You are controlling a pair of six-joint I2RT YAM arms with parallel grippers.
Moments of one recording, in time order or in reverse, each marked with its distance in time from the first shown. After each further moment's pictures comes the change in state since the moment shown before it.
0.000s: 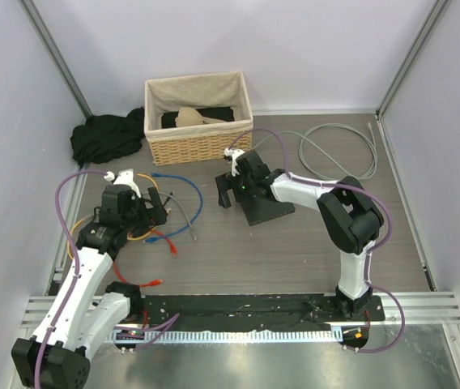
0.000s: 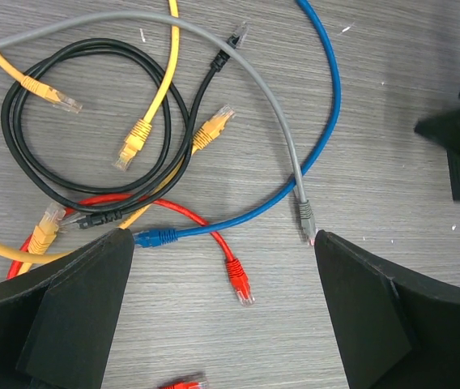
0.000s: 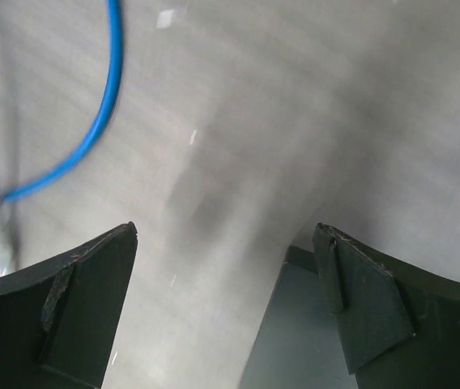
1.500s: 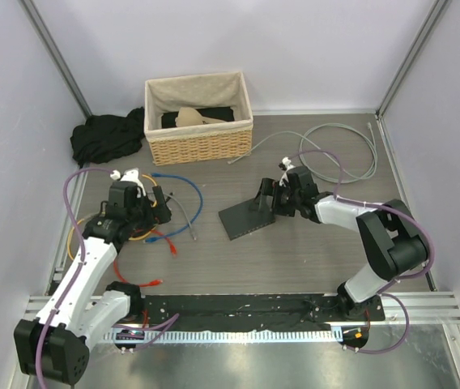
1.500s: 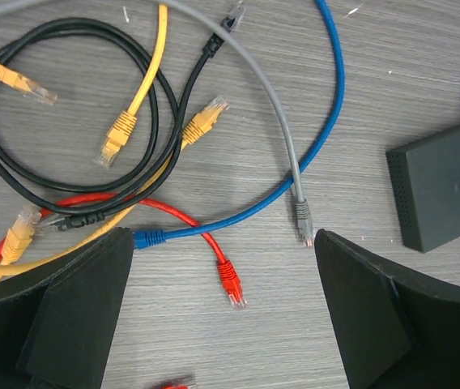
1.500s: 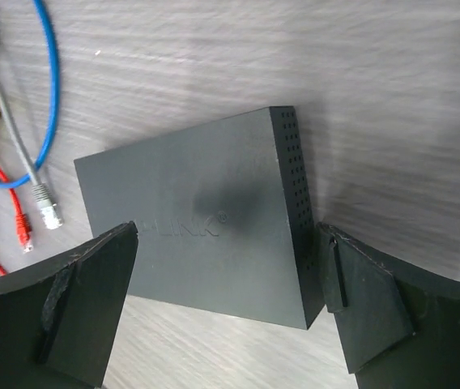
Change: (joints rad) left arm -0.014 0.085 -0.005 0.036 0.013 -0.027; right arm -0.254 -0.359 -0.534 0.207 -0.190 0.348
